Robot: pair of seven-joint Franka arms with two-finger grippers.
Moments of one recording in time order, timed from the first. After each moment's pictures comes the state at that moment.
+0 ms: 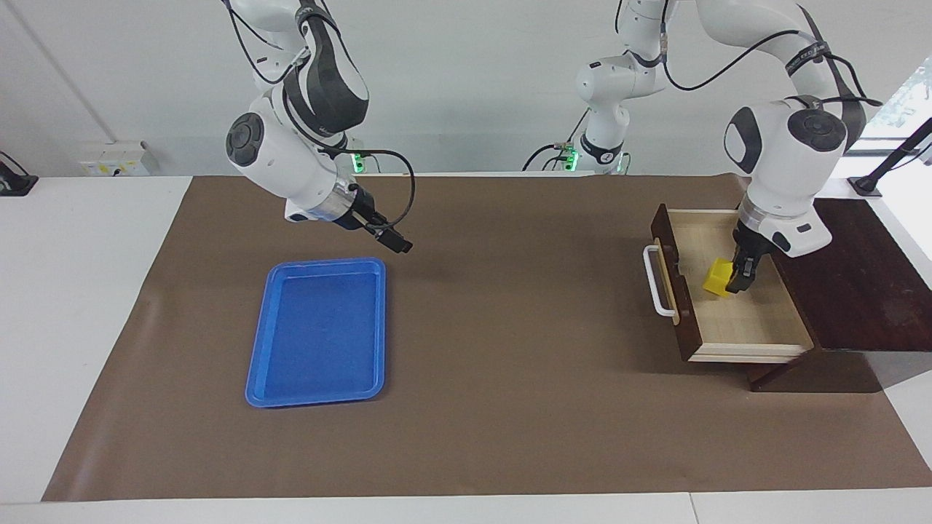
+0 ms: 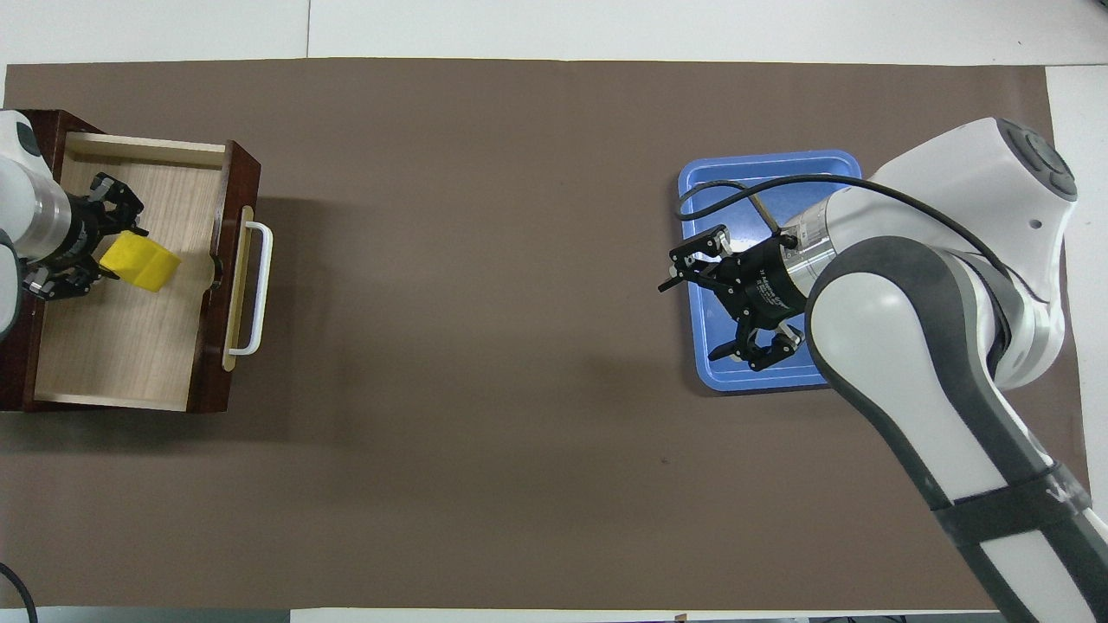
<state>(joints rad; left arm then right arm) 0.13 0.11 -0.15 -1.80 0.18 1.96 -1.08 0.12 0.10 0.12 -1.87 0.56 1.83 1.00</state>
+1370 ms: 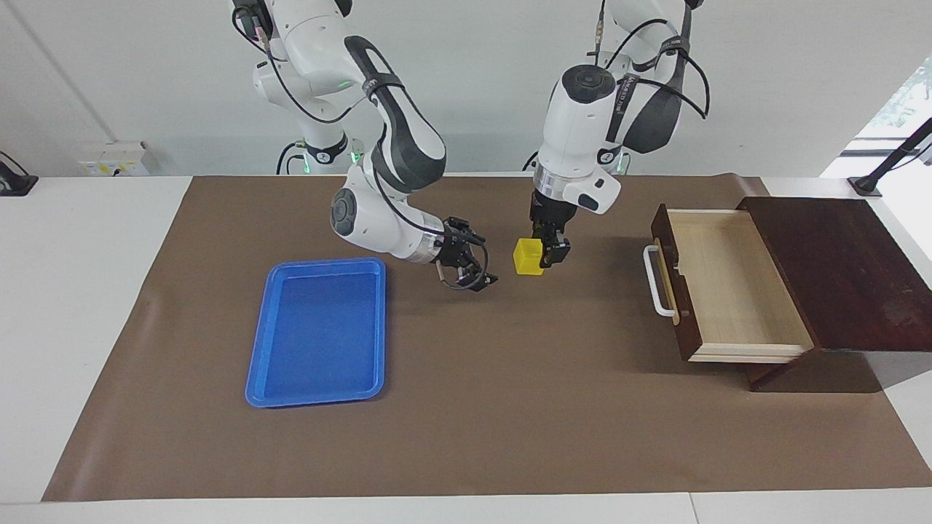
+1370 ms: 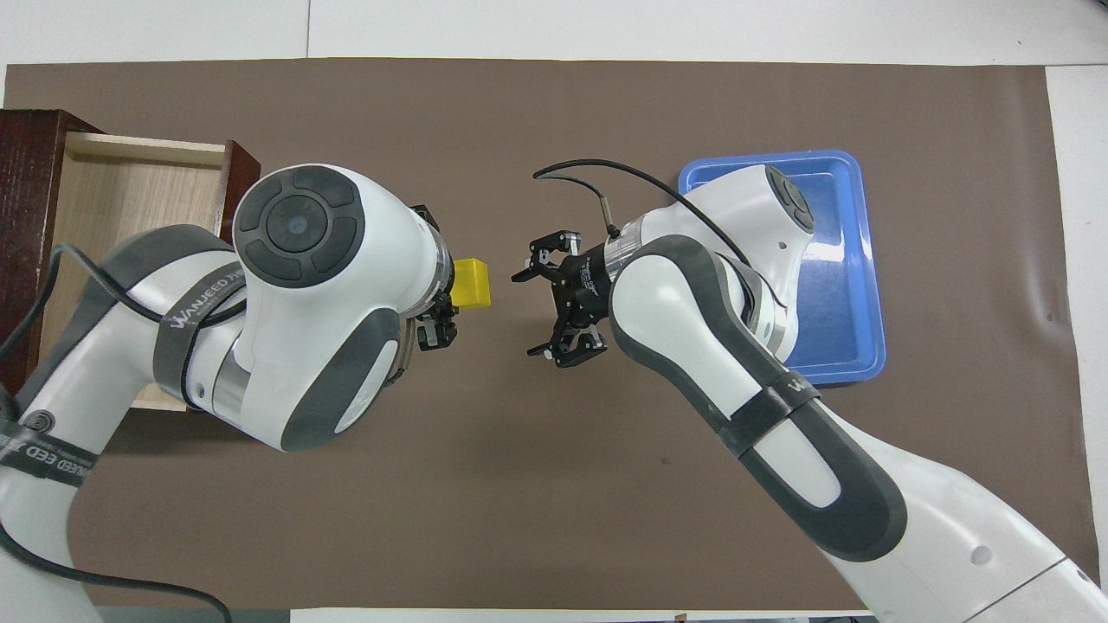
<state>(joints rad) -0.41 0.13 -0.17 -1.77 0.02 1.99 -2.27 0.35 0.37 0.12 -1.77 0.90 2.11 1.37</state>
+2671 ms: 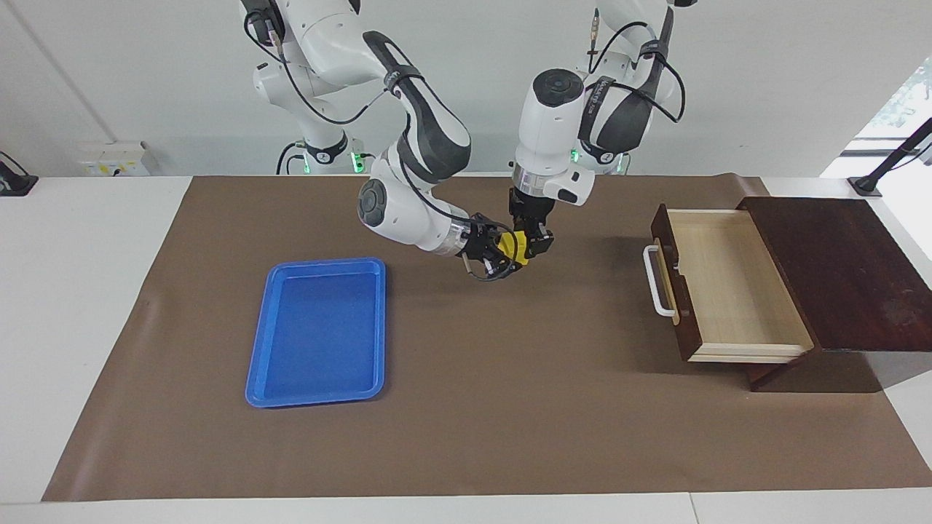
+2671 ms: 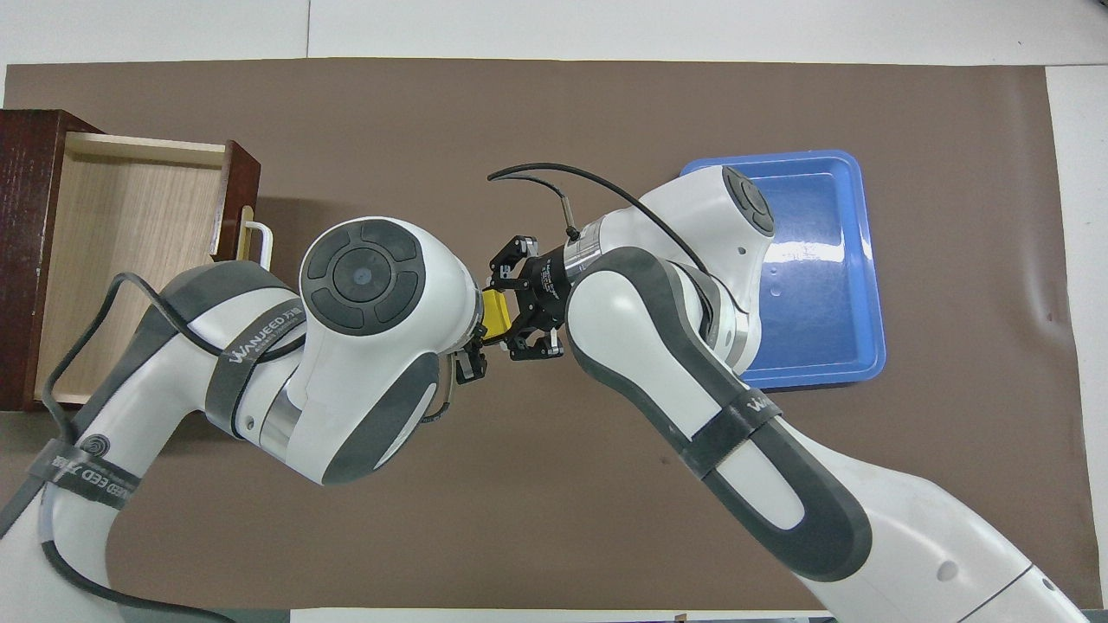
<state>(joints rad) -0.47 0.11 -0.17 -1.84 0.02 2.00 -2.44 0.41 0.39 0.12 -1.71 0.90 2.12 1.41</state>
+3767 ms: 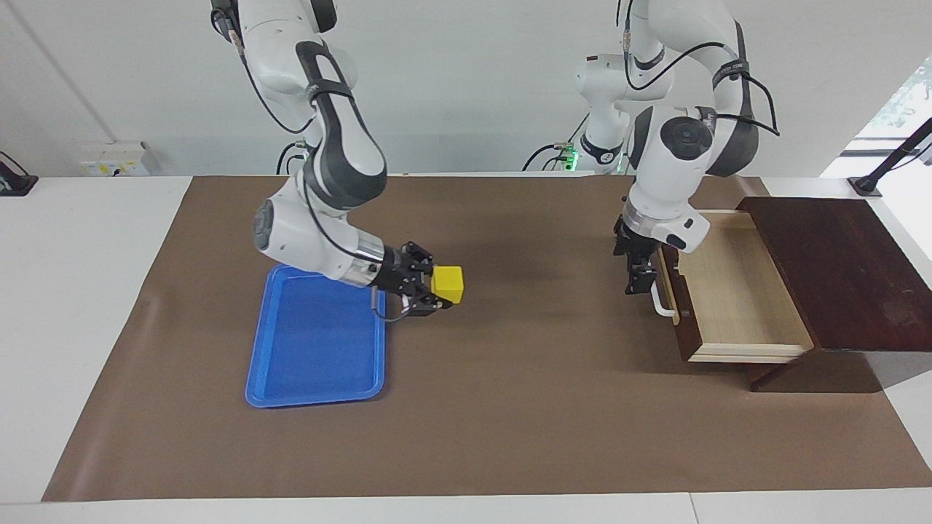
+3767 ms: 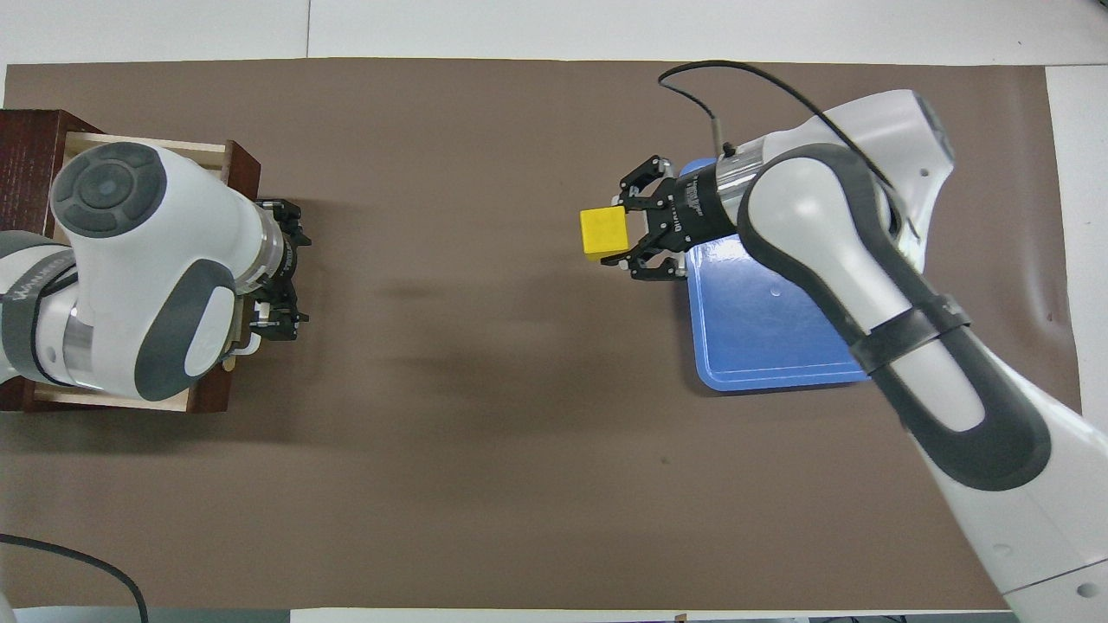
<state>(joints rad) -0.13 0.09 -0.13 -1.95 0.07 2.04 -1.75 0.12 0.40 0.09 -1.66 0.83 2.00 1.36</state>
